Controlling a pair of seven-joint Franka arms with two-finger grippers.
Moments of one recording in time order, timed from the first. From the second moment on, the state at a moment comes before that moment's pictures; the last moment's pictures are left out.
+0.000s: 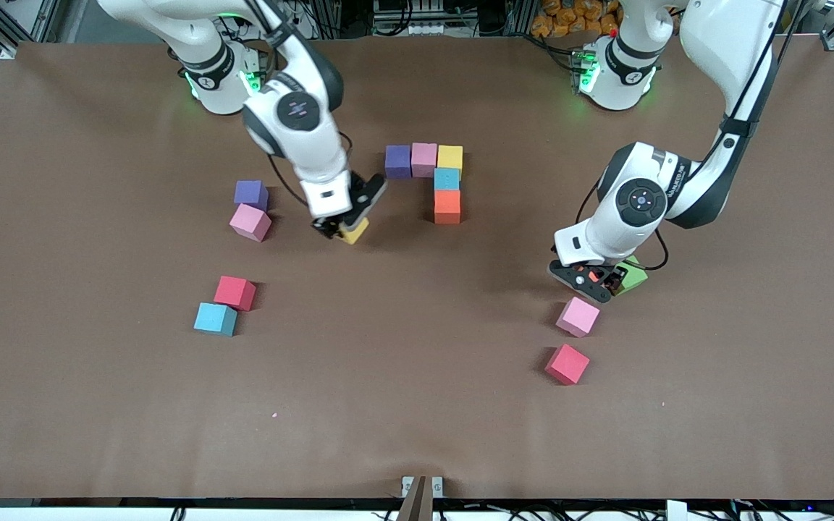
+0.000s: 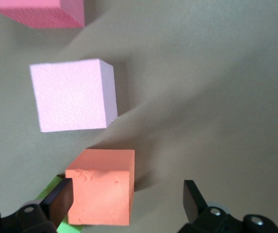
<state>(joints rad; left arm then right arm) -0.11 0.37 -0.23 -2.10 0.18 2.43 0.16 0.38 0.29 0.36 -2.14 -0.25 2.49 -0.20</state>
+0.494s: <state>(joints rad) -0.11 0.37 -0.20 -2.13 0.18 2.47 0.19 0.67 0.54 0.25 -1.91 -0.31 2.50 -0.23</state>
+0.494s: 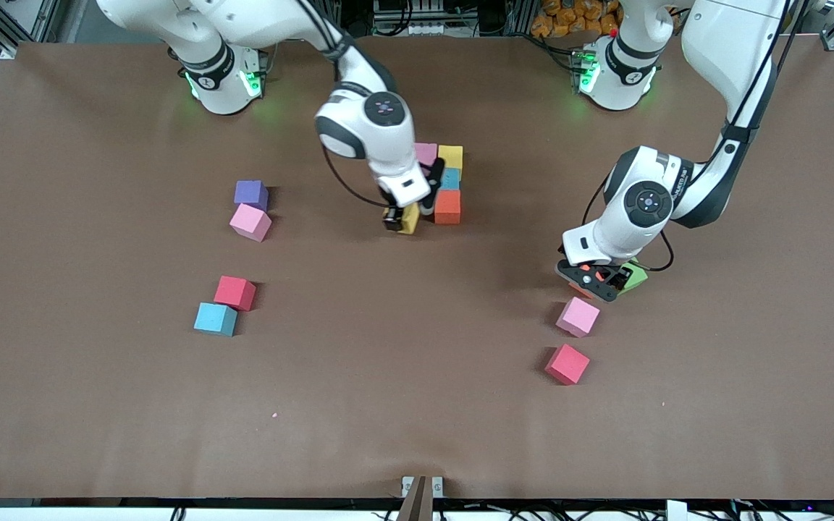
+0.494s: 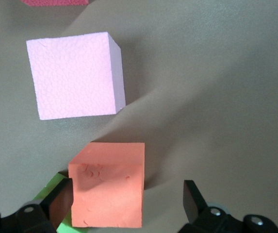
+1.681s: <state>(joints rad) -0.10 0.39 -0.16 -2.16 0.18 2.54 0.27 0.68 0.60 0.26 -1.89 -0.31 2.48 -0.34</state>
